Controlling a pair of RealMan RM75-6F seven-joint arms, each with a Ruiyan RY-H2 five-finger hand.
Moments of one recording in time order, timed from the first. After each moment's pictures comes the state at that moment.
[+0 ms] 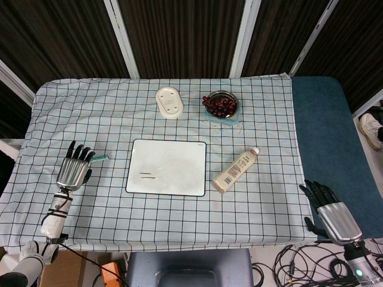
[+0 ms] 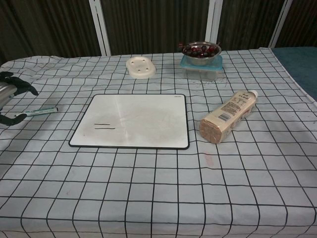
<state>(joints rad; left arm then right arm) -0.53 -1.85 -0.07 -0.40 1.45 1.21 -0.08 0.14 -1.11 -0.08 -1.52 -1.68 1.41 0.02</state>
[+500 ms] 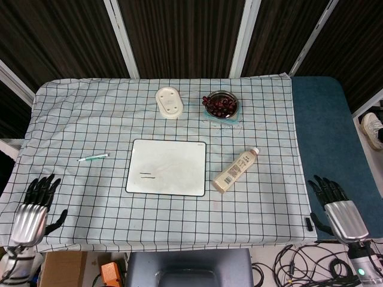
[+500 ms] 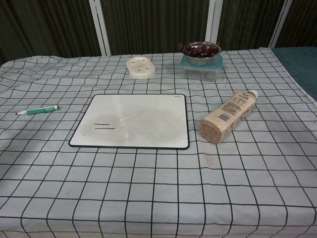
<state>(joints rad) -0.15 -1.33 0.09 -1.35 1.57 1.71 -0.01 0.11 -1.11 -0.05 -1.54 -1.63 1.44 -0.03</state>
